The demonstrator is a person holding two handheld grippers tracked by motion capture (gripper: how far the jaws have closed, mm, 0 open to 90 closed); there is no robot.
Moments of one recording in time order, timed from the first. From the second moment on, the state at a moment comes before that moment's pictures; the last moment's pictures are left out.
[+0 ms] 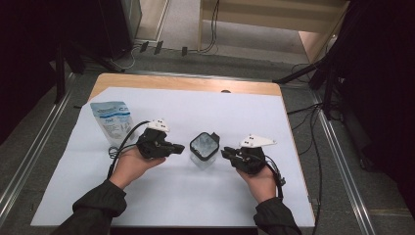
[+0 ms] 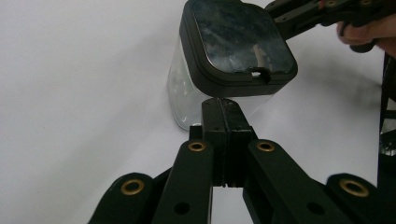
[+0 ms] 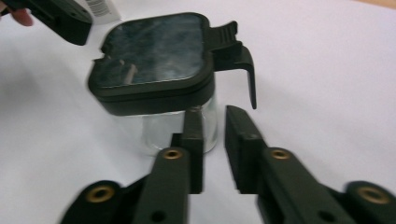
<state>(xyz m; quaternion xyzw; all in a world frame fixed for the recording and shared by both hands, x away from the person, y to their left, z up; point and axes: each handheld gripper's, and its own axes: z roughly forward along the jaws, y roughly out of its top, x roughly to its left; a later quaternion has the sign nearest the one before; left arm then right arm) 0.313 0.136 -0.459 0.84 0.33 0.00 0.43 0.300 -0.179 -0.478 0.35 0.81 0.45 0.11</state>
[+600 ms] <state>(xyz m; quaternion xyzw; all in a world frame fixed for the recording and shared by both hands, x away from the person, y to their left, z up) 0.309 0.118 -0.475 0.85 0.32 0.01 0.42 0.323 -0.168 -0.494 0.36 0.81 0.45 0.10</state>
